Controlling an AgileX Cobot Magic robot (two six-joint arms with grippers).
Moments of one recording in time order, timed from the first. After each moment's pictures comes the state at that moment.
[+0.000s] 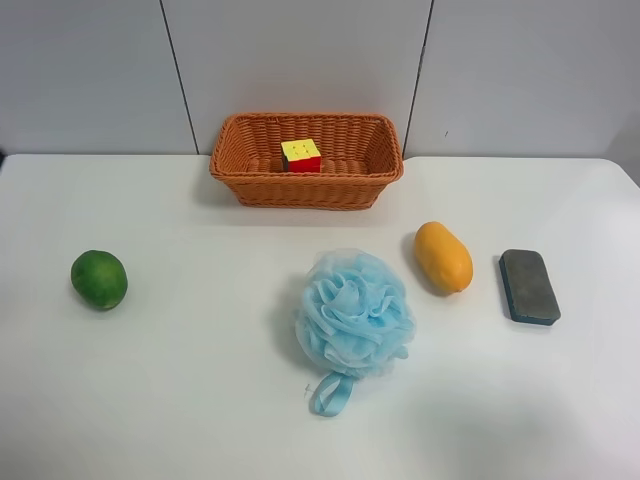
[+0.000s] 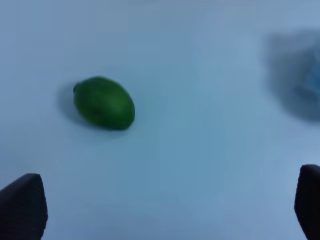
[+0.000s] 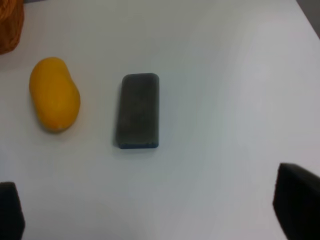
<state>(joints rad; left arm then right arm) -0.38 0.82 -1.02 0.02 1.16 -0.09 0.00 0.00 -0.48 -0.05 1.06 0.08</state>
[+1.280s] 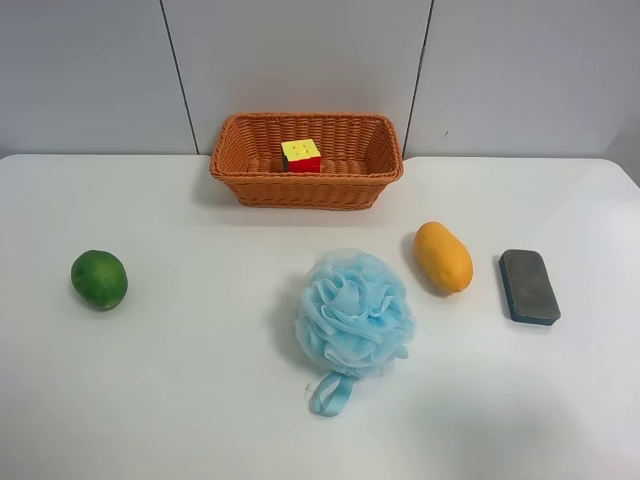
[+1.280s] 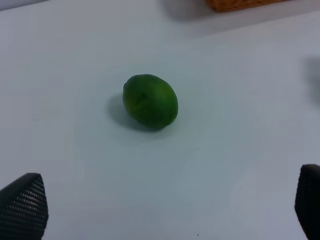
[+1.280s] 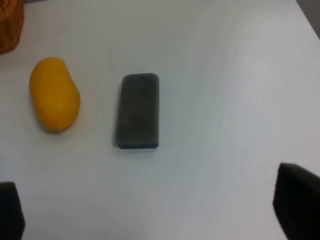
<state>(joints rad) -0.05 -0.01 -0.53 -0.11 1.08 0.19 0.00 0.00 -0.48 -0.05 1.06 0.08</state>
